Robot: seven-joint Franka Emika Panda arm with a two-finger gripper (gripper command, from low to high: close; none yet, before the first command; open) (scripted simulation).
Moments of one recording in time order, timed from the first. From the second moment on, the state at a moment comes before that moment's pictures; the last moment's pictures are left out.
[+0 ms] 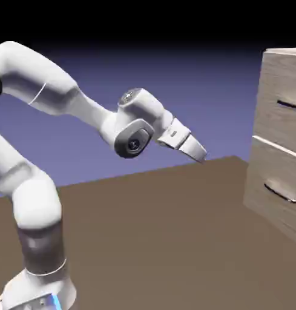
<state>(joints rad) -0.03 -0.59 0.02 -2.79 0.05 3.03 0.75</state>
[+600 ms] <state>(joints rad) -0.63 -0.90 0.37 -2.47 0.84 2.85 0.92</state>
